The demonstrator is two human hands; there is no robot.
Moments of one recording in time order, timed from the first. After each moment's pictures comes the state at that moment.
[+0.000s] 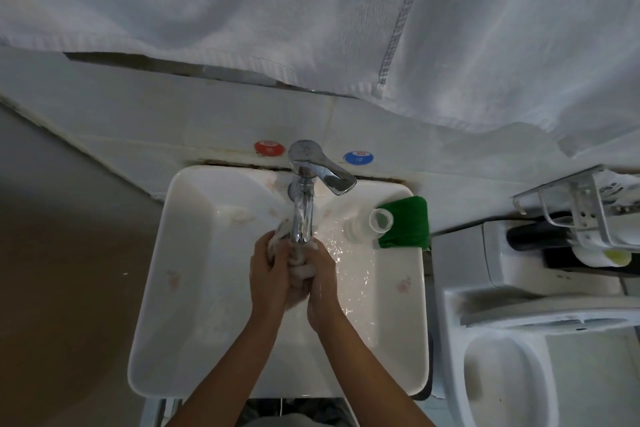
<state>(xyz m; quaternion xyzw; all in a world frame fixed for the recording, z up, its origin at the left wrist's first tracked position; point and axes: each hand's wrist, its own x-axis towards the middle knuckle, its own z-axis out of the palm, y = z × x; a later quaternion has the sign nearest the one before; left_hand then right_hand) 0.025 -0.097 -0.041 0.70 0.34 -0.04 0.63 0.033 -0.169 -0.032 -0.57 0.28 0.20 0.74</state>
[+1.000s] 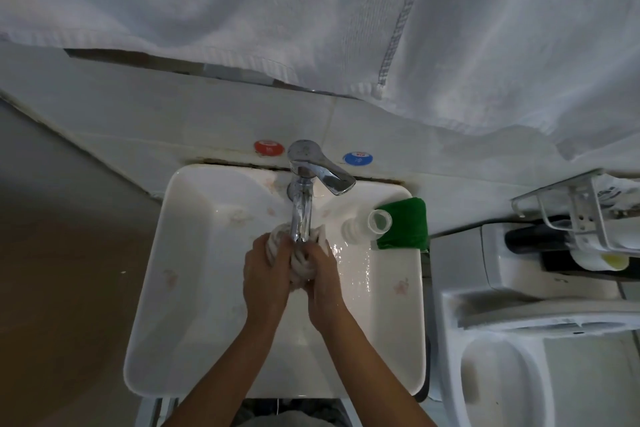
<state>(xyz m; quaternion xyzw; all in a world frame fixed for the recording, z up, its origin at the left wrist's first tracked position) 0.021 -0.097 -0.027 0.75 0.34 -0.03 0.56 0.036 -0.176 -0.031 -0.54 0.26 0.21 0.78</state>
